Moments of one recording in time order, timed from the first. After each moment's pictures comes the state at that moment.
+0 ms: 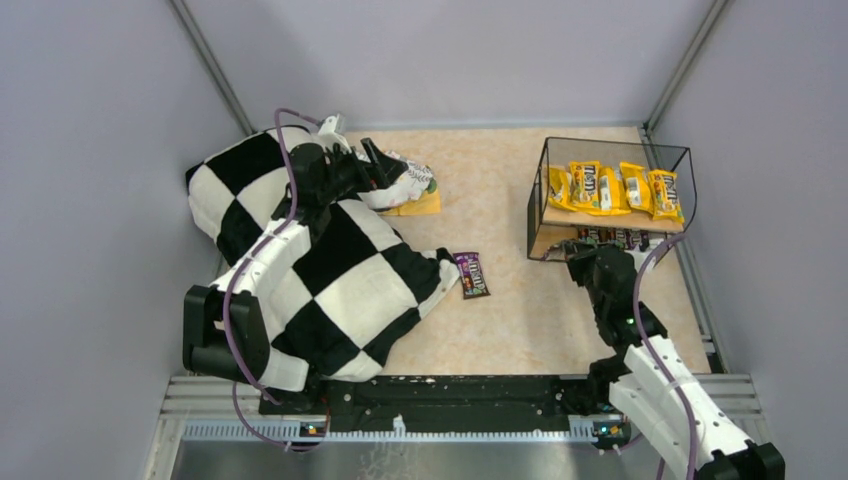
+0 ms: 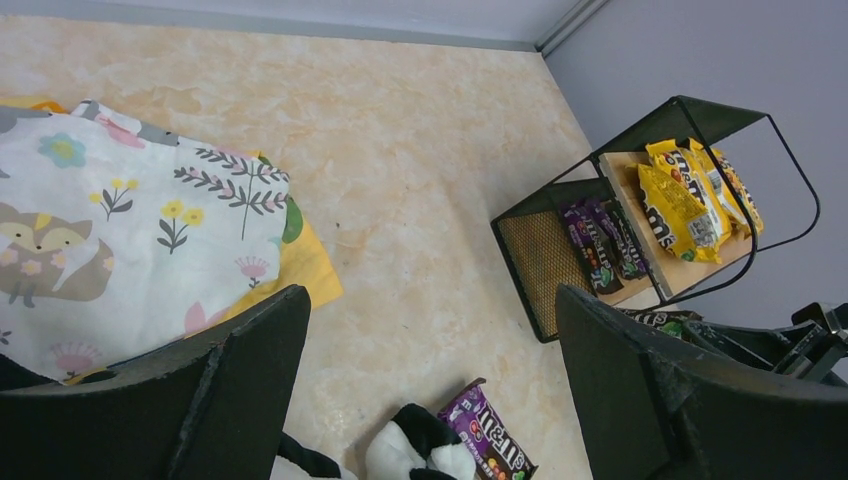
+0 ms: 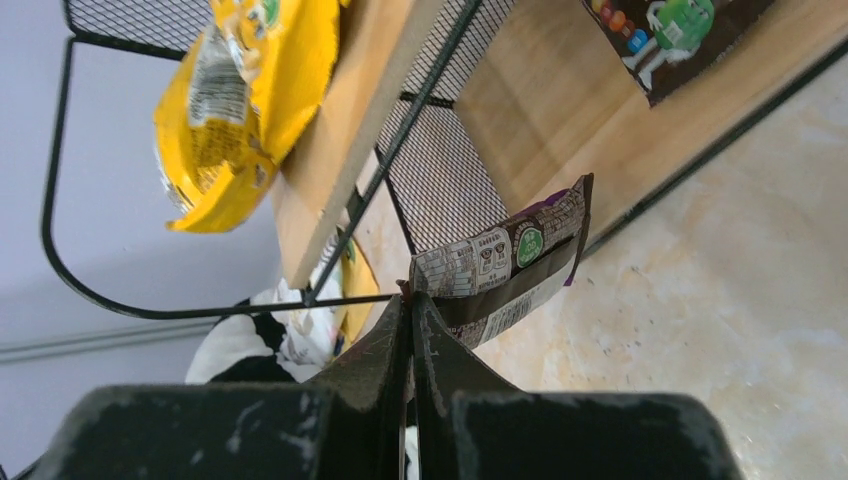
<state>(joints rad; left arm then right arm) -0.20 1.43 1.03 0.24 0.47 -0.53 0.27 0.61 0.34 -0.11 0.30 1.27</state>
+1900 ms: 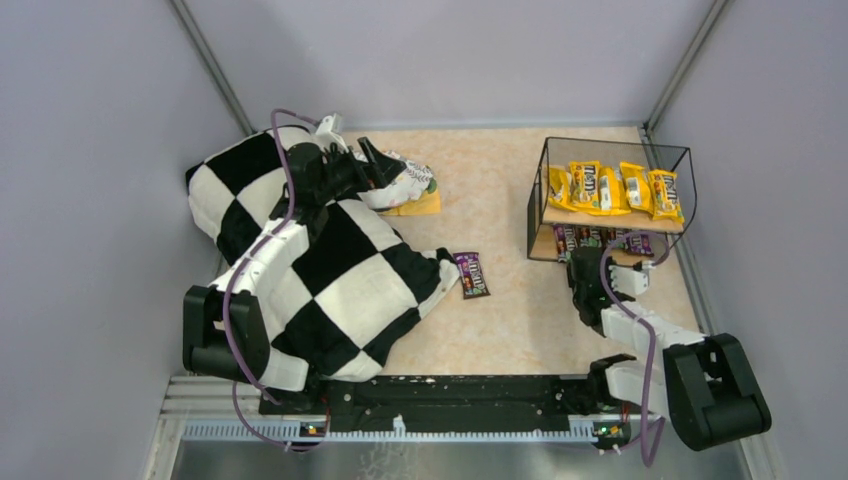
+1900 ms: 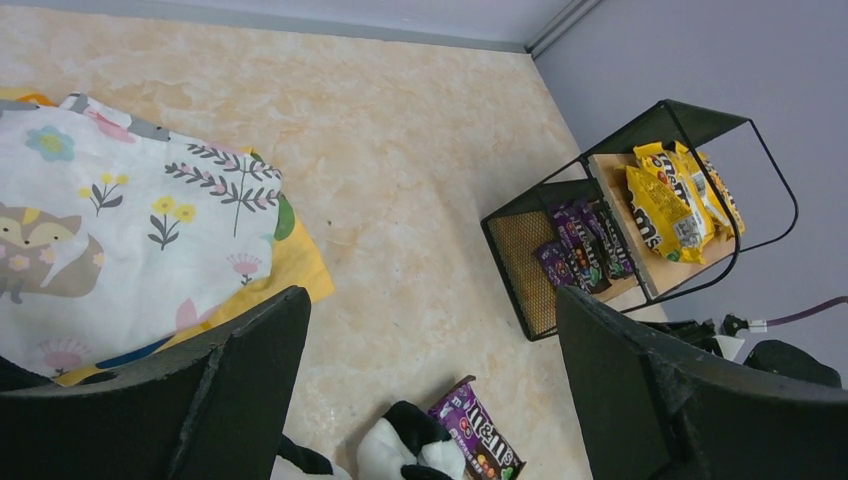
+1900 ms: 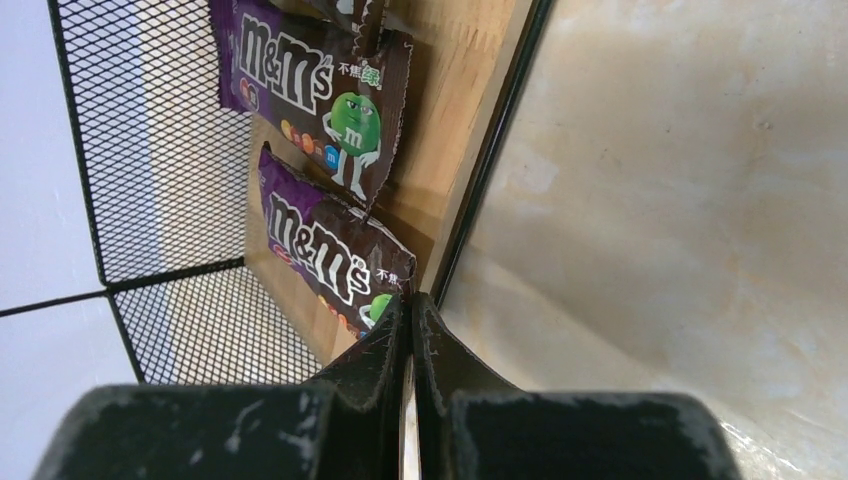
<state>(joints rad) -0.19 1.43 1.03 0.24 0.50 -0.56 0.24 1.10 0.26 0.13 0.56 1.52</state>
